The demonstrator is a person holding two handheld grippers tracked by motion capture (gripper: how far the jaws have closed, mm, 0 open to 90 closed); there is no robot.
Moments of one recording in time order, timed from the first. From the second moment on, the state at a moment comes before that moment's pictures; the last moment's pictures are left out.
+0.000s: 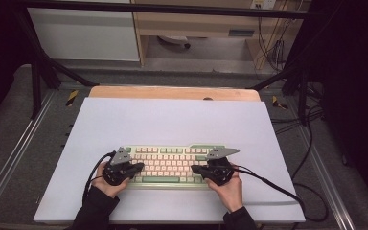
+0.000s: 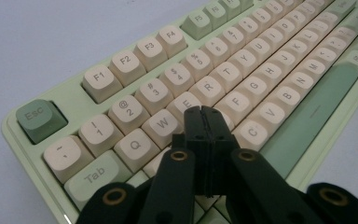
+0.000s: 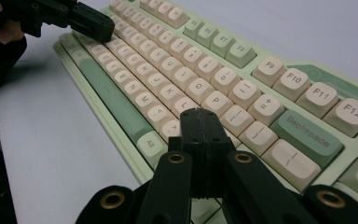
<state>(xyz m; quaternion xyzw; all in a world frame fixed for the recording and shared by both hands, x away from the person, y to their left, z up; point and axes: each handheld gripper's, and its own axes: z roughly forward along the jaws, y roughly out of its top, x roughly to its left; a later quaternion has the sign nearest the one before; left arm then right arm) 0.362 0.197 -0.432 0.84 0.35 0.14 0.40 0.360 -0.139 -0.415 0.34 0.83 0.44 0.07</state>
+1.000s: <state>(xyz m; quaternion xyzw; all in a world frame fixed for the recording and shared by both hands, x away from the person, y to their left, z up) 0.358 0.204 -0.426 0.83 0.35 0.14 0.41 0.362 -0.112 -0.431 0.33 0.84 0.44 0.06</state>
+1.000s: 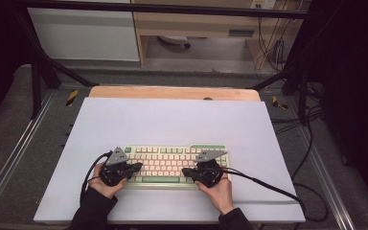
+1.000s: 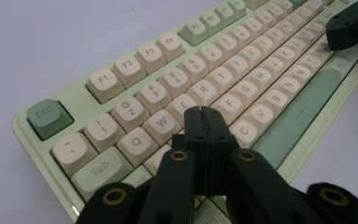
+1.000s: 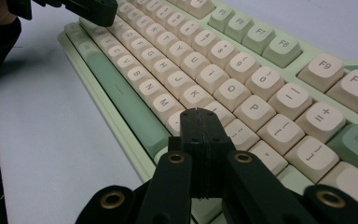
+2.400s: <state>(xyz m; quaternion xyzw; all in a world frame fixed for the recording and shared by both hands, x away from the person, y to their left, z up) 0.356 0.203 -0.421 0.83 0.34 0.14 0.42 0.361 -0.123 -0.420 0.32 0.84 0.43 0.08</state>
